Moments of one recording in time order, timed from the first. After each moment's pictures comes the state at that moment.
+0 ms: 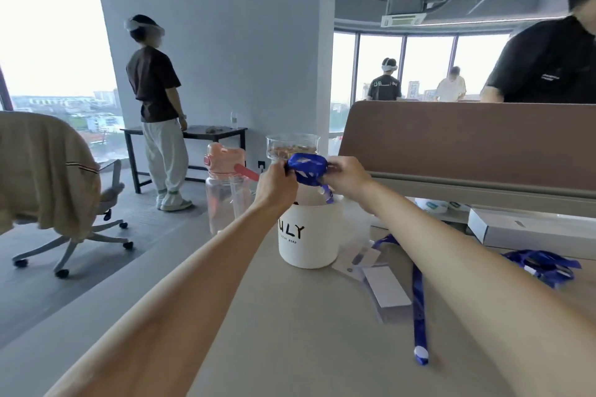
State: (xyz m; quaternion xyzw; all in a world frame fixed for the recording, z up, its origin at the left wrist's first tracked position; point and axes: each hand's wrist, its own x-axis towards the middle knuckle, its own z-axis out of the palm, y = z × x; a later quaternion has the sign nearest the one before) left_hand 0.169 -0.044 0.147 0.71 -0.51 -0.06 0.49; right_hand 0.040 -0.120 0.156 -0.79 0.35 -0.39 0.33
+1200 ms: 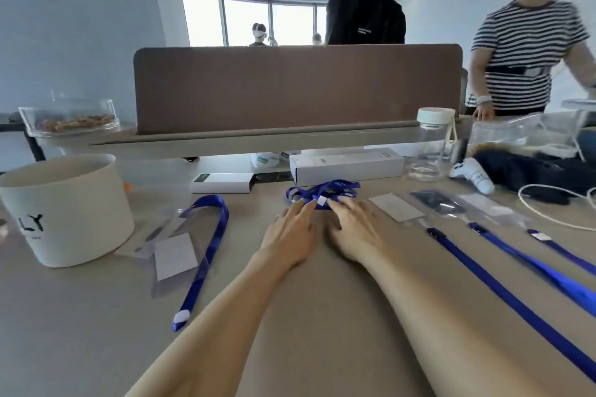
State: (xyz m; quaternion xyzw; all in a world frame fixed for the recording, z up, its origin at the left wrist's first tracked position) left_hand -0.163 -0.135 -0.015 0.57 -0.79 -0.06 0.22; right_hand -0.309 -0.129 -0.014 -0.74 0.64 -0.21 0.03
